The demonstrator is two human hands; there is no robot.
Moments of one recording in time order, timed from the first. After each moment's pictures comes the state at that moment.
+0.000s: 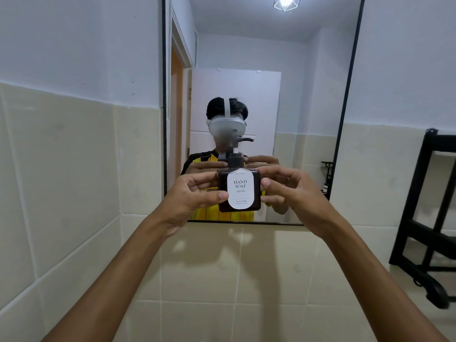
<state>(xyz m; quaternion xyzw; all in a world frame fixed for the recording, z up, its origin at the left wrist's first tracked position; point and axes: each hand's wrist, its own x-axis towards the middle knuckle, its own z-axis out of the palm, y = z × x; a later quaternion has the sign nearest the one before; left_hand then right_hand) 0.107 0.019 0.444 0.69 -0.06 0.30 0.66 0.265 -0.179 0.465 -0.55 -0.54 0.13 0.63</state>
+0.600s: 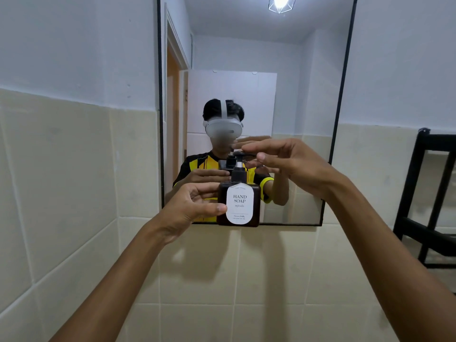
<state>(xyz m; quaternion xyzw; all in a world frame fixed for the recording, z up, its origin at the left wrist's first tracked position) 0.109 0.019 0.435 0.72 -0.07 0.25 0.64 0.273 -0.173 0.527 -0.57 -0.62 0.13 0.53</state>
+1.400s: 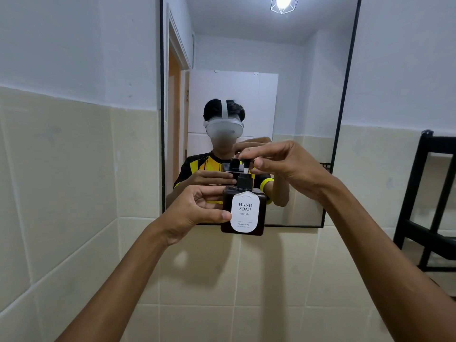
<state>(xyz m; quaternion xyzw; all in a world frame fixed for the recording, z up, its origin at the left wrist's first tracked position) 0.112 0.021 0.431 0.73 -0.08 0.22 0.64 0.272 -0.160 0.522 -0.54 -0.64 0.12 0.54</state>
